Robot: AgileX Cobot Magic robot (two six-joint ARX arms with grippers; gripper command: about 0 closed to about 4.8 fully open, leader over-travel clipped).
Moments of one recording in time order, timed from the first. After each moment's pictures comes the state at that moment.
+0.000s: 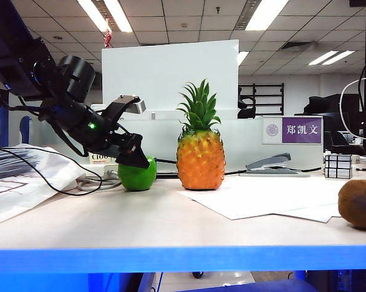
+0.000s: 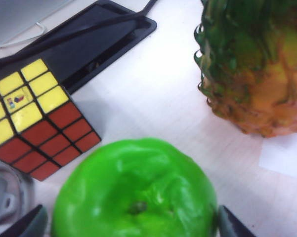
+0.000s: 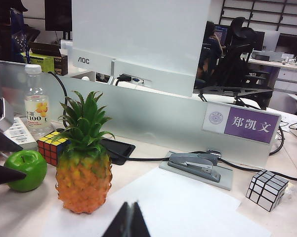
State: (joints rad) left arm -0.26 2.06 1.32 0.21 0.35 0.45; right arm 0.44 0.54 0.35 0.31 0.18 -0.13
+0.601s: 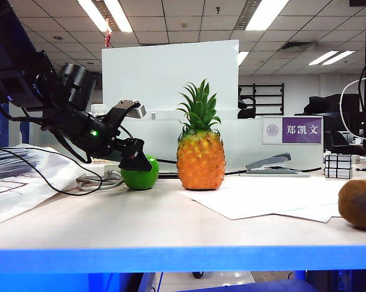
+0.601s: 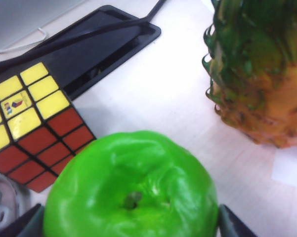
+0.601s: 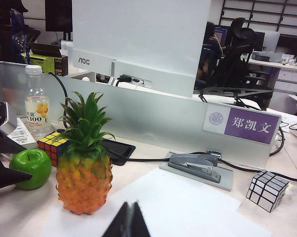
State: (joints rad) left arm -0.26 2.11 1.33 0.28 0.37 0.43; right arm 0.44 0.54 0.35 0.31 0.18 -0.13
